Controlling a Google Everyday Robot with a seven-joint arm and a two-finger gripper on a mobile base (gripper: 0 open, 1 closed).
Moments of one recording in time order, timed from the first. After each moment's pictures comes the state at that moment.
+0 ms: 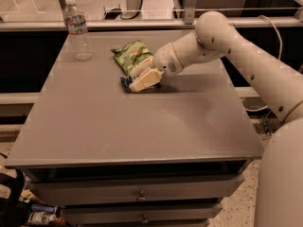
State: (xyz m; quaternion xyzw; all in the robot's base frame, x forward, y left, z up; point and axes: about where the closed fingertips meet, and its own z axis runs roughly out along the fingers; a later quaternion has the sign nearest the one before) arm 0.655 0.021 0.827 -0.59 0.65 0.34 0.34
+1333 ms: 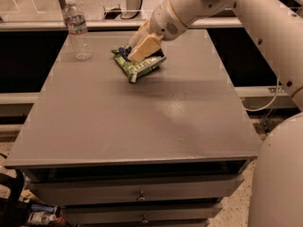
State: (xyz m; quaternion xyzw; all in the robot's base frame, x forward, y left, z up) arm 0.651 0.022 0.935 -0.65 0.64 0.23 0.34
